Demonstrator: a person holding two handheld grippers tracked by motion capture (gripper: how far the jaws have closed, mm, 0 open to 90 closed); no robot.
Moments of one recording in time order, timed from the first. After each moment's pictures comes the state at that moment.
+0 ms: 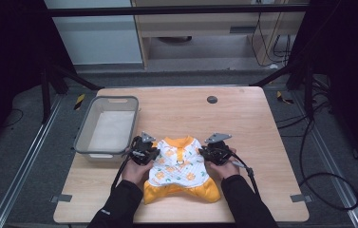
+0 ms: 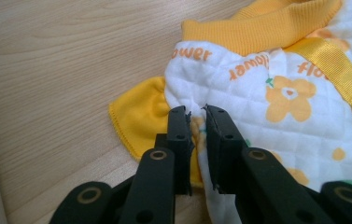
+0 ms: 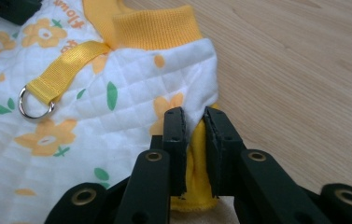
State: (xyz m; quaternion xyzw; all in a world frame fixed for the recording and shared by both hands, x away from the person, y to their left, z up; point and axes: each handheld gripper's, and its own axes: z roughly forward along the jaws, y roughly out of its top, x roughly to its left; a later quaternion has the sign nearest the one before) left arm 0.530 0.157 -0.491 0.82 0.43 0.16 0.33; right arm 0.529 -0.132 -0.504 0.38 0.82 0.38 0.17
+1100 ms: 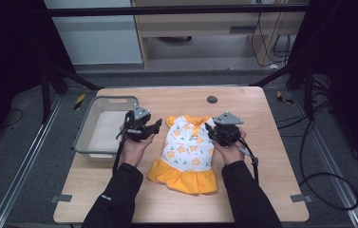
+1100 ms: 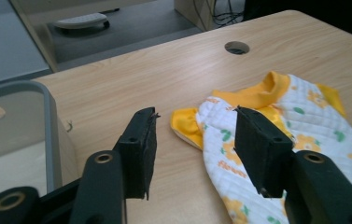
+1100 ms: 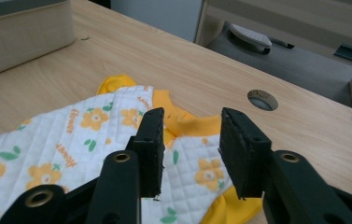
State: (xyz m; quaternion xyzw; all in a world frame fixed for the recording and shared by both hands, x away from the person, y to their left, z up) left arm 0.548 0.156 -0.401 0.75 0.43 0.26 0.43; right arm 0.540 -0.145 -0.427 0.40 0.75 0.42 0.32
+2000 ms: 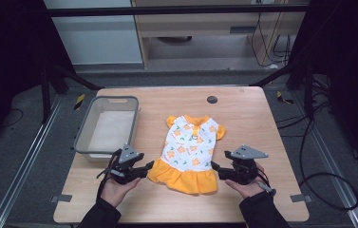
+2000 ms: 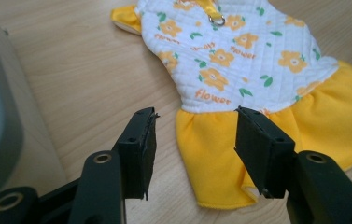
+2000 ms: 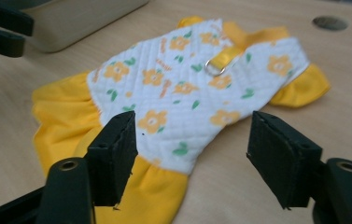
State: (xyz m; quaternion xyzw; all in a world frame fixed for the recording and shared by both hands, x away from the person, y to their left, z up) left arm 0.450 0.189 -0.449 0.81 0.38 0.19 0.40; right arm 0.435 -0.180 -0.444 0.41 0.77 0.45 0.19
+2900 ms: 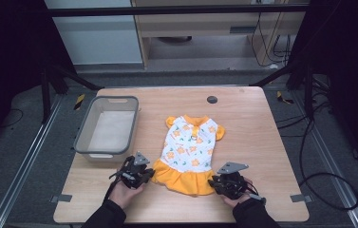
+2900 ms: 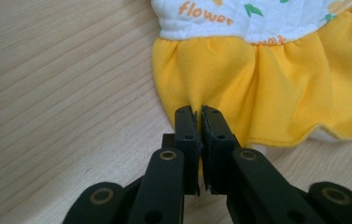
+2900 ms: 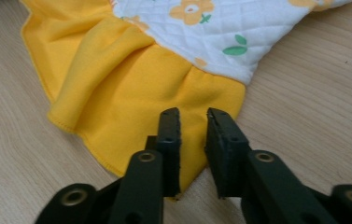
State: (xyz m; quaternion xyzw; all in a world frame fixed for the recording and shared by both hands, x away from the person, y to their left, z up) left arm 0.456 0.174 -0.487 0.86 0.39 0.12 0.32; right arm 0.420 -0.159 -0.496 0.40 0.84 0.36 0.13
